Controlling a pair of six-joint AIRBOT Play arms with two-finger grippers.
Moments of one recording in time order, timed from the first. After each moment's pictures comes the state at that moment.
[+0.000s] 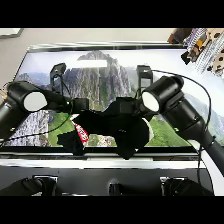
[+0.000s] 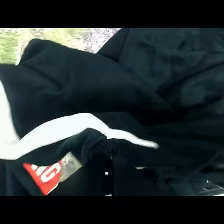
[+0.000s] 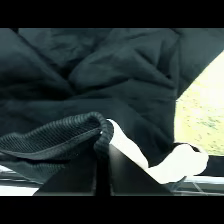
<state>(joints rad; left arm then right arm) -0.58 -1.18 1.36 1.52 -1.24 -2.13 0.69 -1.22 1.45 -1.71 1.46 2.25</state>
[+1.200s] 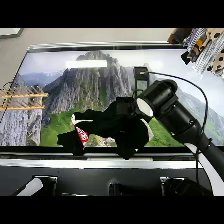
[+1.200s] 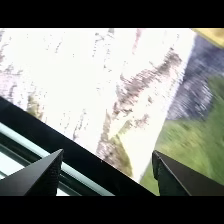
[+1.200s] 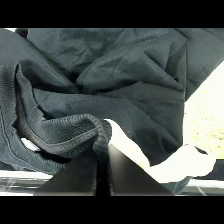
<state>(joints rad) 0.73 -1.10 1.21 1.51 -1.29 -1.48 0.73 -1.22 1.45 -1.75 1.44 2.30</state>
